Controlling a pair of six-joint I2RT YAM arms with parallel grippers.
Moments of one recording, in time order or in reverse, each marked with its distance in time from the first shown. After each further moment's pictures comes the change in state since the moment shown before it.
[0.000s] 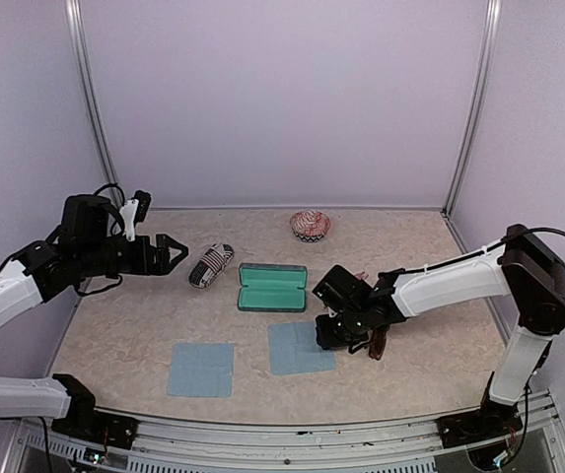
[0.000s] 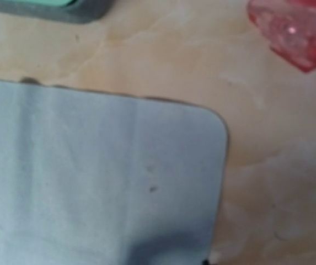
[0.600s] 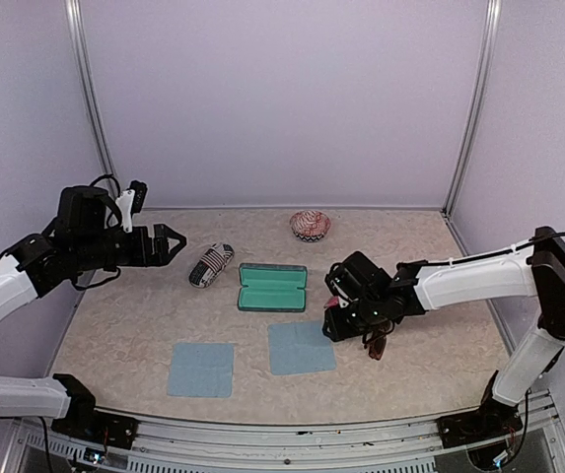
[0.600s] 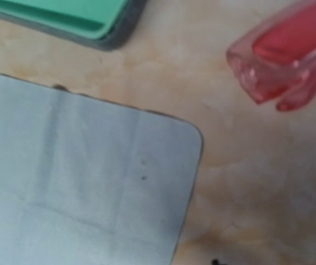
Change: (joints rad) left arm -0.034 -0.001 0.068 -0.037 -0.071 -0.029; right arm -0.055 -0.131 -0.048 -0.006 -0.041 -0.155
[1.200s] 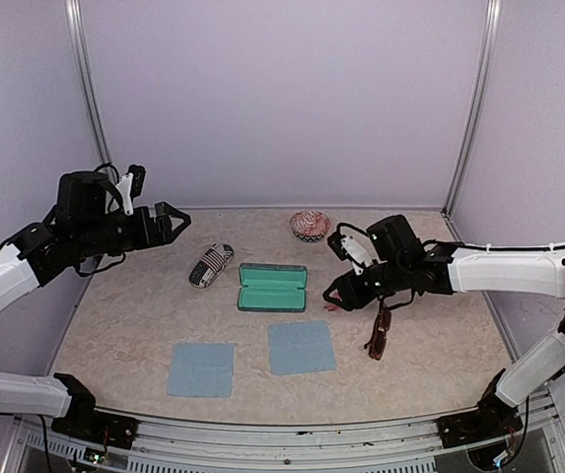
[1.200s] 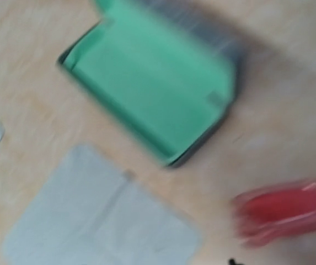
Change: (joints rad) left arm -0.001 0.053 0.070 0.063 0.021 -0.108; right arm -0.188 -0.156 -0.012 0.155 -0.250 -0.449
